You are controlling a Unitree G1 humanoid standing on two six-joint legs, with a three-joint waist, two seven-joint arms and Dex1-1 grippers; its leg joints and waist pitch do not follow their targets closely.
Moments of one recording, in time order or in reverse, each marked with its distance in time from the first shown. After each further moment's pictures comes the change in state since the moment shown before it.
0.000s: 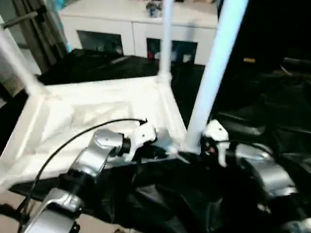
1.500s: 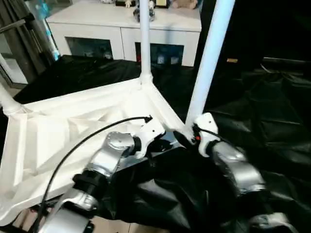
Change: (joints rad) left arm -0.006 -0.107 0.030 0.032 0.052 0.087 0.213; right arm -0.048 0.209 -0.069 0.165 -0.101 -0.083 -0.407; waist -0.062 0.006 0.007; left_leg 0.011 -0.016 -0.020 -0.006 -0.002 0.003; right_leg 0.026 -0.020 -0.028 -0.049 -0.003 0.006
